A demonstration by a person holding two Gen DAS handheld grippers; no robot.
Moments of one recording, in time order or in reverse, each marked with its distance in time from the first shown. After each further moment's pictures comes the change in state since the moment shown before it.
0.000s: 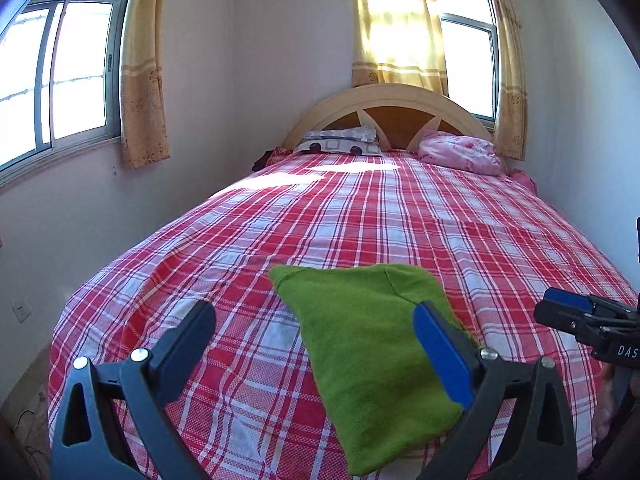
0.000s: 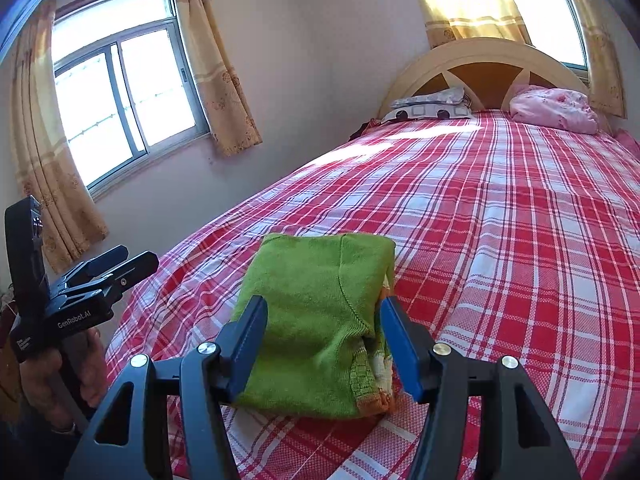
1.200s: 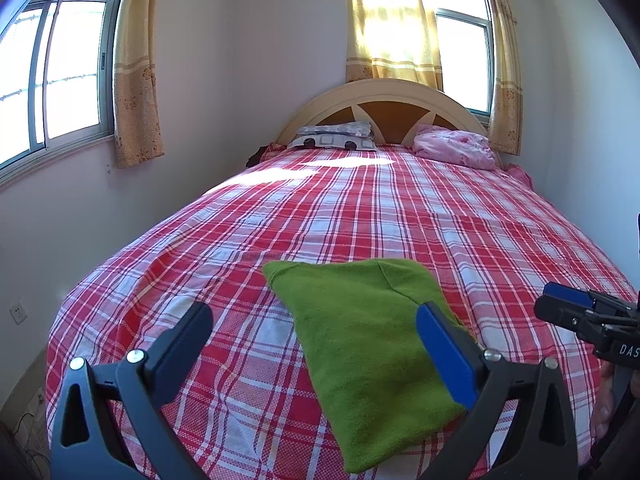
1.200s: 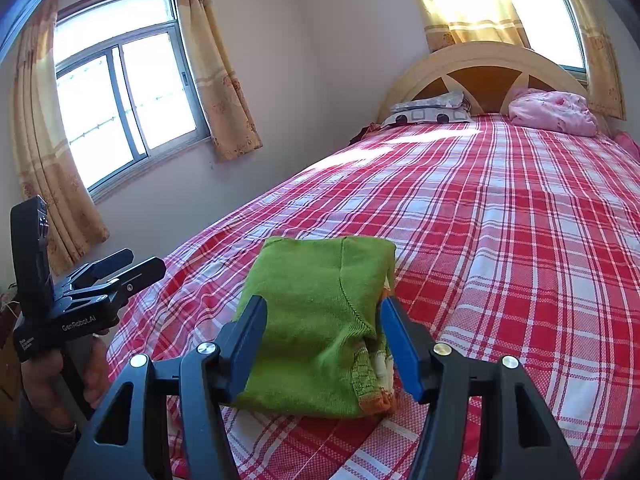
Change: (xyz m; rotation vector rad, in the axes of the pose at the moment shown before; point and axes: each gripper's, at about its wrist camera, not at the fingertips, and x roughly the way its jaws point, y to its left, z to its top) left arm 0.000 -0.004 -0.003 0.010 0.020 -0.025; right arm -0.003 0.004 -0.002 -0.003 -0.019 -0.005
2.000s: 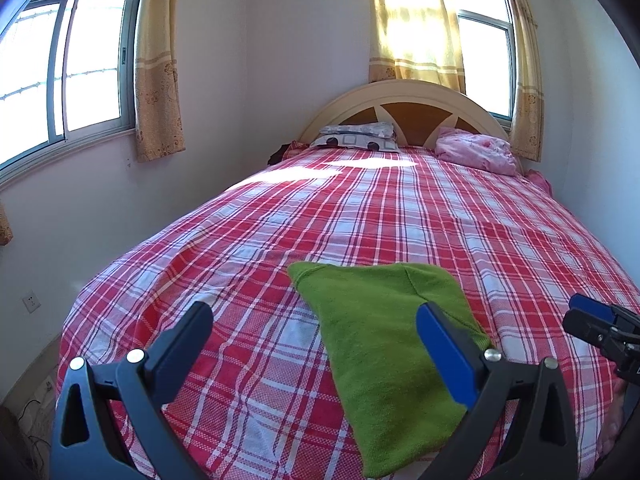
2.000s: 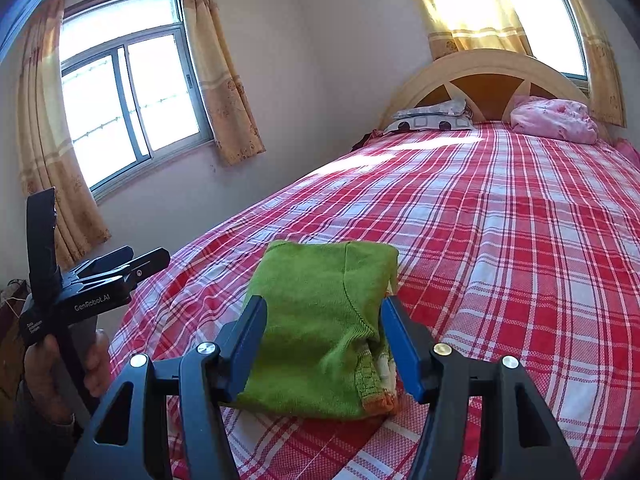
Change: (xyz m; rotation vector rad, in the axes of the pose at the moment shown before) left arm 0.003 0.016 0.003 -0.038 -0.004 0.082; right arm -0.004 0.006 -0.002 -0.017 -0.019 0.002
